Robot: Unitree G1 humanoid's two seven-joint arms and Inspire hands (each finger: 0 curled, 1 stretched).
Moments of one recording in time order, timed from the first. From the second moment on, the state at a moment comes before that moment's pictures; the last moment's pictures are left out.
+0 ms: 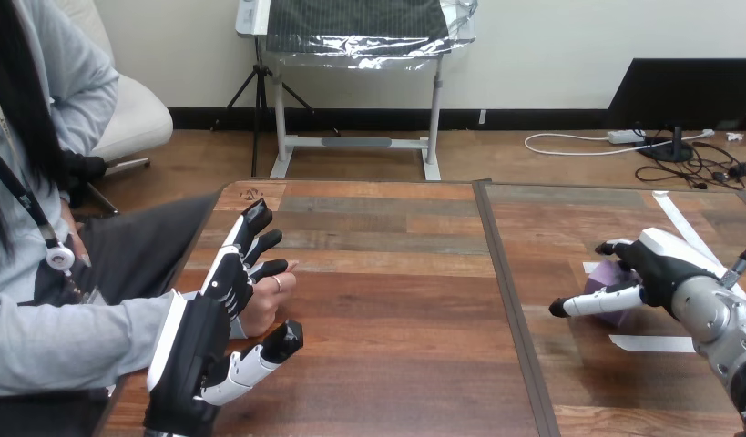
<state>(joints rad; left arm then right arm) -0.16 0.14 0.09 1.06 -0.05 -1.34 -0.26 -0.79 -0.51 0.27 1.38 -0.56 -0.14 0.05</state>
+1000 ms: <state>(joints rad) -0.16 0.14 0.09 1.06 -0.07 -1.34 -0.29 -0.79 -0.51 0.26 1.38 -0.55 -0.15 -0.01</state>
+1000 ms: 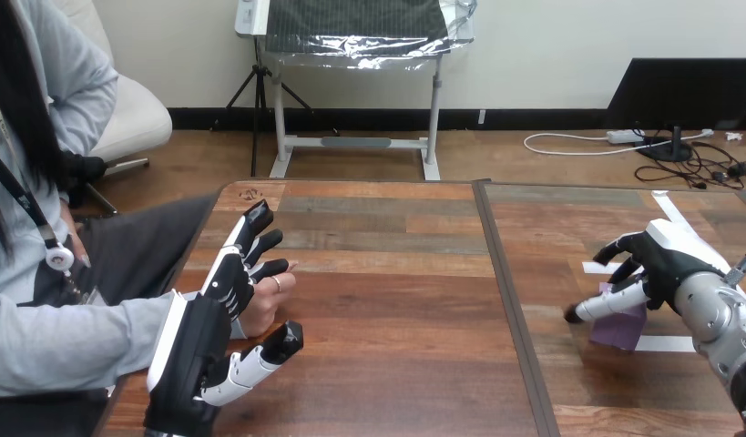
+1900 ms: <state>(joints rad) -0.16 0.14 0.09 1.06 -0.08 -1.34 -0.29 -0.79 -0.51 0.25 1.38 -0.54 -0.13 -0.02</state>
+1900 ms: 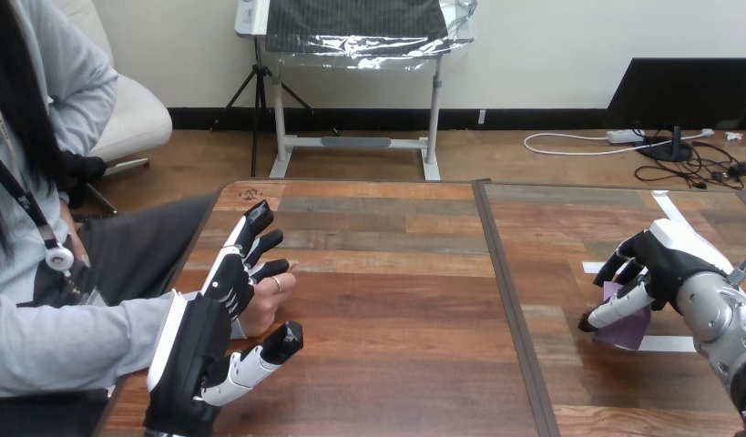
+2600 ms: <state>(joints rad) -0.16 0.13 0.09 1.06 -0.10 -1.34 -0.32 -0.79 -0.51 0.25 1.38 -0.52 -0.14 0.01</state>
